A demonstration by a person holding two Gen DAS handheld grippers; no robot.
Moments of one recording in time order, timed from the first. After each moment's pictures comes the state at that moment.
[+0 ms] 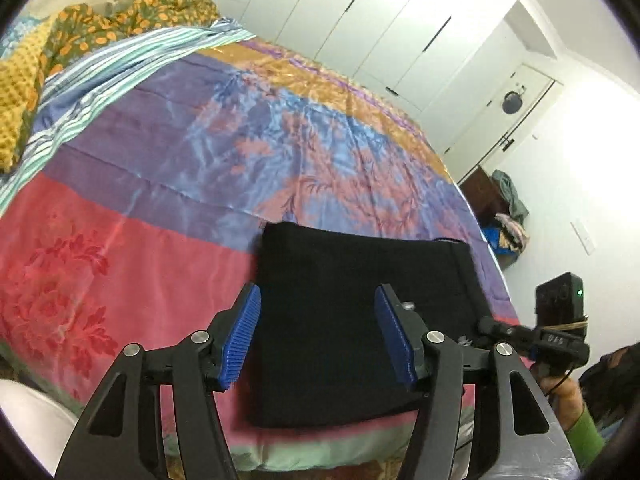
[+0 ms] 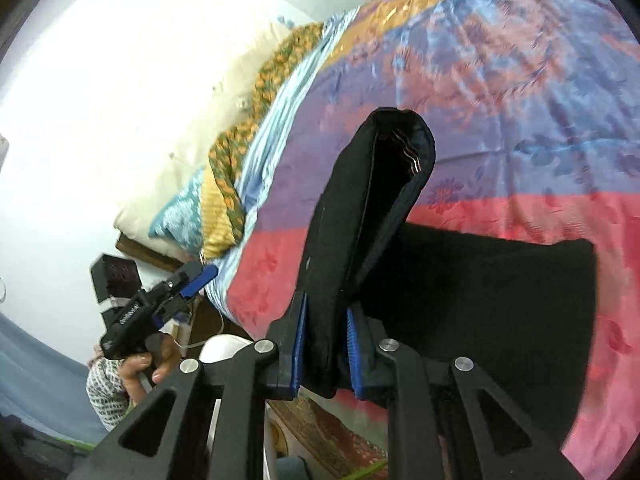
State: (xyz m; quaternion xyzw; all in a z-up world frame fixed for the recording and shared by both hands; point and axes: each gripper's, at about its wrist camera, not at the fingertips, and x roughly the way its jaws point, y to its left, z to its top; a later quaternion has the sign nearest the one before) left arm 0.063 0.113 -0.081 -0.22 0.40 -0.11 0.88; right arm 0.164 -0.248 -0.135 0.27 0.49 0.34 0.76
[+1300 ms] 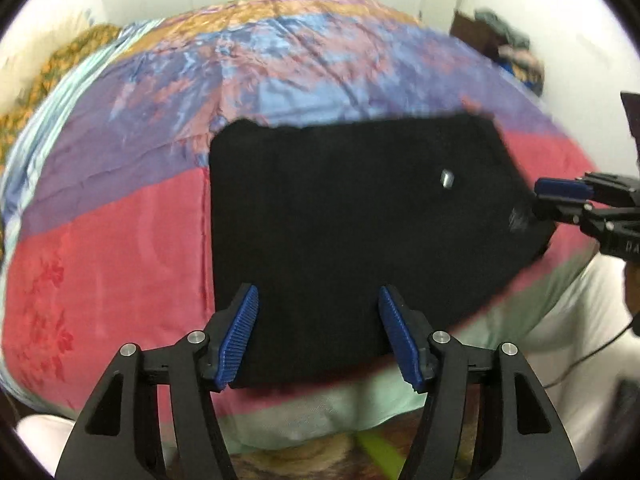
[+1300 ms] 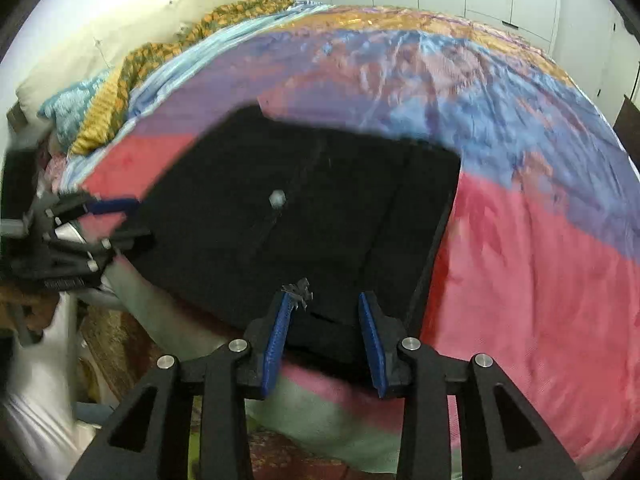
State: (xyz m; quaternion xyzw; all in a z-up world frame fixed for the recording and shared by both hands) left arm 0.059 -0.026 -0.152 0.03 0.49 -0.14 0.86; right arm 0.102 -0.252 -0.166 -0.03 0.48 0.20 0.85
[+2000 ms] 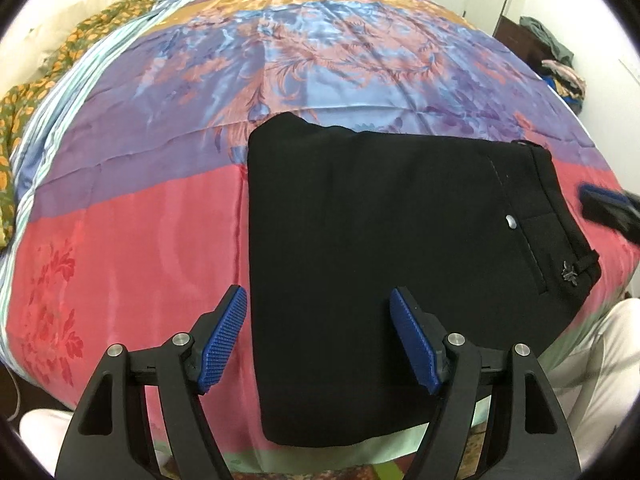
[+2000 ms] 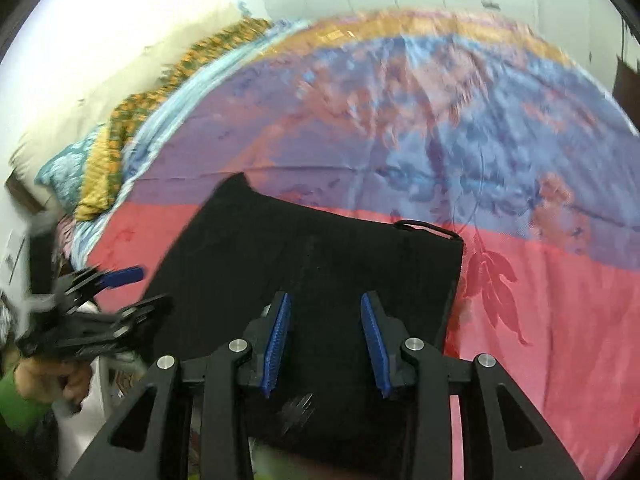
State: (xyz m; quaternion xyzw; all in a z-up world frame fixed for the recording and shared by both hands) left arm 0.100 -0.020 -0.173 0.03 0.53 -0.07 0.85; right arm 0.144 -0.242 -0.157 0.04 0.48 0.20 0.85
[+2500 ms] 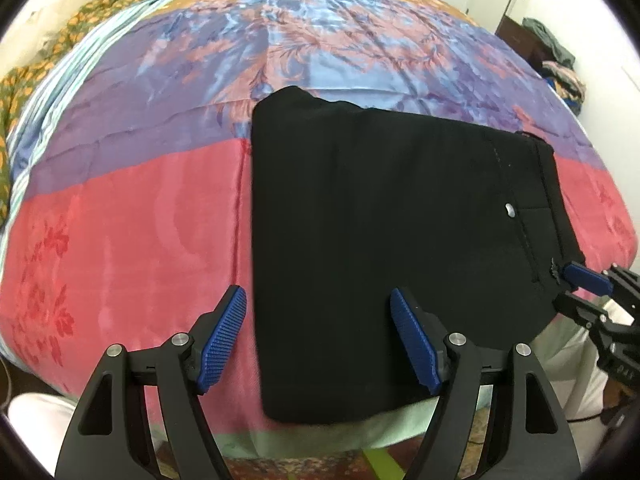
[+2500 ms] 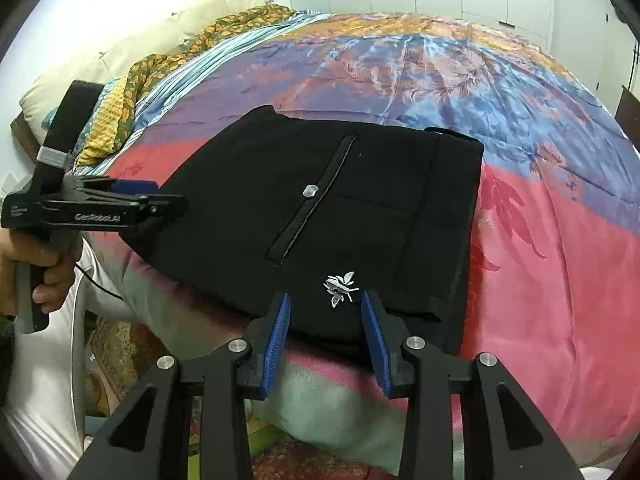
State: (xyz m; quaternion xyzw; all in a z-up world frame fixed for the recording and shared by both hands) left arm 0.087 -0.006 -0.178 0.01 0.54 -0.08 0.84; right arm 0.073 -0.234 -0.203 0.00 0.48 0.20 0.85
